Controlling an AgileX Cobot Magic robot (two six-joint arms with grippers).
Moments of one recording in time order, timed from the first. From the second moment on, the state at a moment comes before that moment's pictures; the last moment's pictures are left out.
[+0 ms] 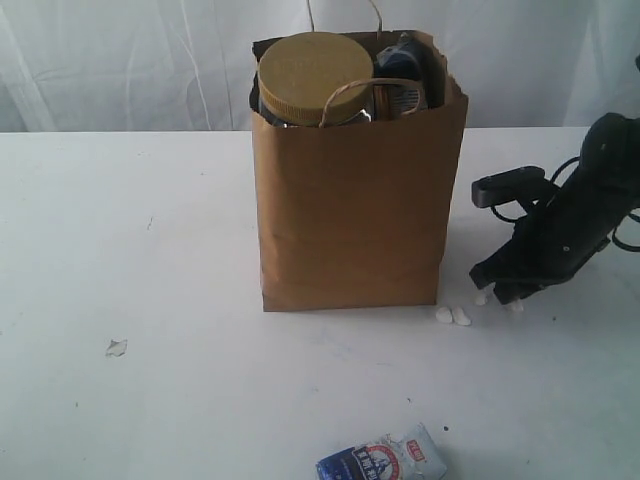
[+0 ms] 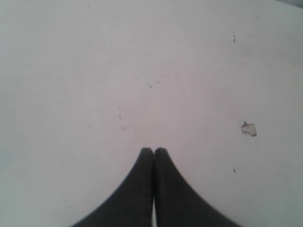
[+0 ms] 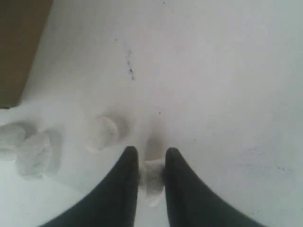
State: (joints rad) left arm 0.11 0.00 0.02 -0.11 0.50 -0.14; right arm 0.06 1.94 -1.15 0.24 0.64 -0.52
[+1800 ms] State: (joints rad) left arm 0.11 0.00 0.02 -0.11 0.50 -0.14; right arm 0.13 1.65 -1.48 1.43 0.79 -1.16
